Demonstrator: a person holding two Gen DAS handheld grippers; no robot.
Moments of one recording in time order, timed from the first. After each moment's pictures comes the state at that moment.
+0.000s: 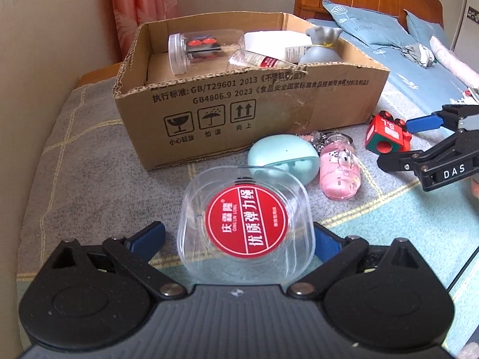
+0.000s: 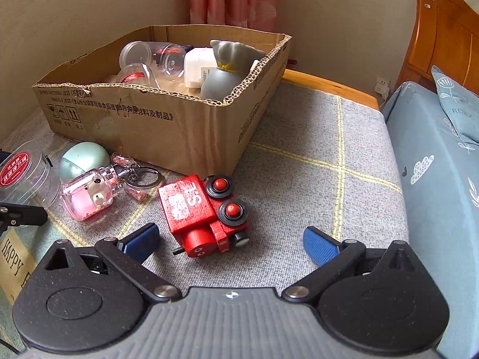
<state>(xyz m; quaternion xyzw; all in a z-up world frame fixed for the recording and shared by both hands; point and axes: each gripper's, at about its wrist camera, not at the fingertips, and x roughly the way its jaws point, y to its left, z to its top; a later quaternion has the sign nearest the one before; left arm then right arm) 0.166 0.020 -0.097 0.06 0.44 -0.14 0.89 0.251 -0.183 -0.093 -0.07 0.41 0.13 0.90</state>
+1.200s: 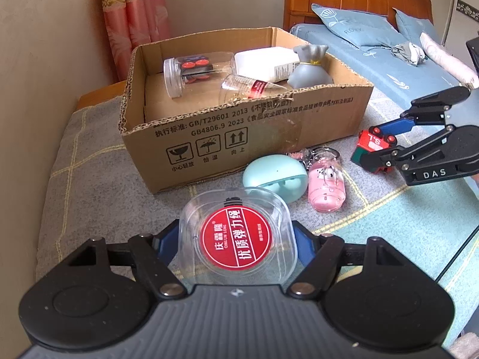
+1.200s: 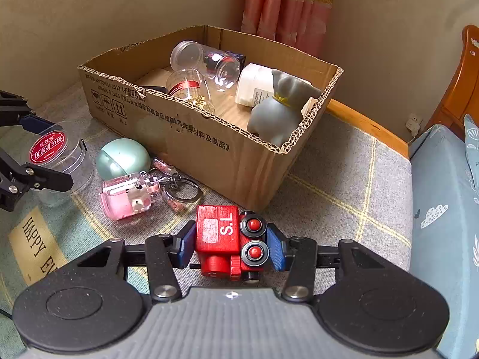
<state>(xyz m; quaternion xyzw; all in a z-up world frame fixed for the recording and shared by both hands) 0.165 0.020 -0.071 0.08 0.42 -0.15 0.89 0.251 -0.162 -0.067 -0.14 0.41 0.20 0.88</state>
